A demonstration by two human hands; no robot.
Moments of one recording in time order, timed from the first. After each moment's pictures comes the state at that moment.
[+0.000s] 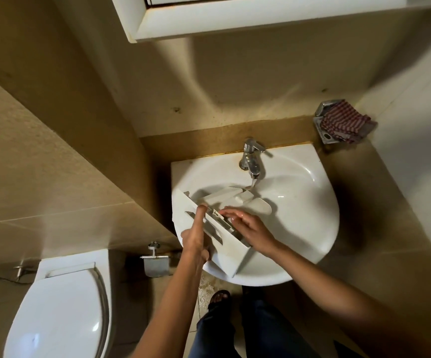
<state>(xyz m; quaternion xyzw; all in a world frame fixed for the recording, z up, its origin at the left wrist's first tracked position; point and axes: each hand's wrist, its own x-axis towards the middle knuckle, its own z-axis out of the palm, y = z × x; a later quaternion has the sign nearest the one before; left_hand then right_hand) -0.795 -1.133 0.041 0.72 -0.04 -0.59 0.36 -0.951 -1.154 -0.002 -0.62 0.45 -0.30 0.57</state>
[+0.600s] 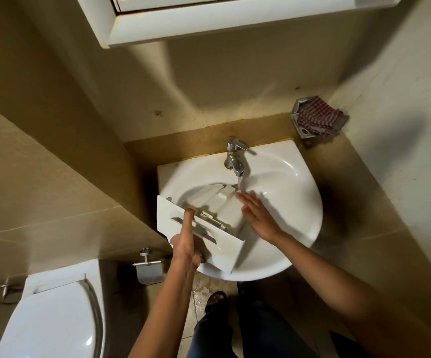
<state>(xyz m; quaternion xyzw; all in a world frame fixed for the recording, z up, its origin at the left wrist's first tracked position) -0.801 -1.123 0.044 0.68 -0.01 -0.63 0.39 -1.005 -1.167 -0.033 -0.66 0.58 -0.23 0.41</state>
